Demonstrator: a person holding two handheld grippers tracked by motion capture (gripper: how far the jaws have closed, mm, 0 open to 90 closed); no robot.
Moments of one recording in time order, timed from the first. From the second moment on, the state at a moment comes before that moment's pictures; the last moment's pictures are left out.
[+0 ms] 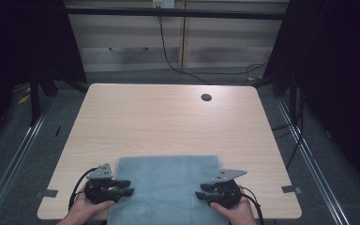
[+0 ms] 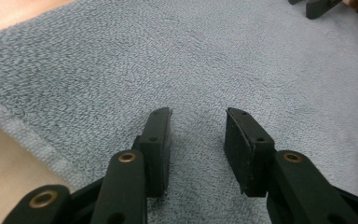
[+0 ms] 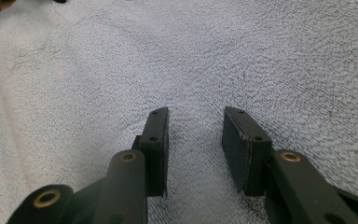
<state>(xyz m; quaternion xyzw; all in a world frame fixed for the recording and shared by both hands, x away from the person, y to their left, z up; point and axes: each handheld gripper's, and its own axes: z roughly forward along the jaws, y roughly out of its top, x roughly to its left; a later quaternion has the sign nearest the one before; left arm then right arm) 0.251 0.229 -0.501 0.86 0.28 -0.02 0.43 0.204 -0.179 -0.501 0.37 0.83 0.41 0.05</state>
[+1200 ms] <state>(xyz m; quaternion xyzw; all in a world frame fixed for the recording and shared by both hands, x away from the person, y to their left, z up) 0.345 0.260 -0.488 0.82 0.36 0.03 0.44 0.305 -0.232 -0.498 0.44 0.79 0.42 0.09</state>
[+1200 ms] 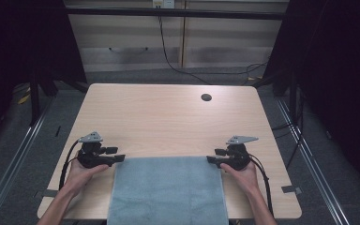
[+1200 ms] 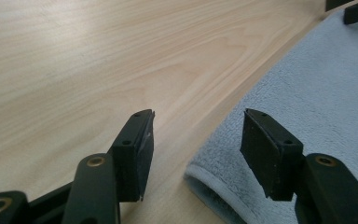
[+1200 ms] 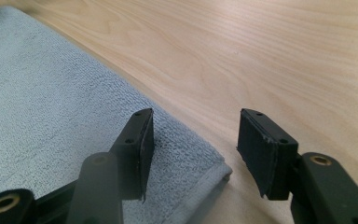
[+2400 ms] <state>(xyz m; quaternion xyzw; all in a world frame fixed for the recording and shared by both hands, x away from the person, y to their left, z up) 0.333 0.253 -0.477 0.80 0.34 0.01 0.49 0.294 -0.236 -0.478 0.43 0.78 0.45 0.08</state>
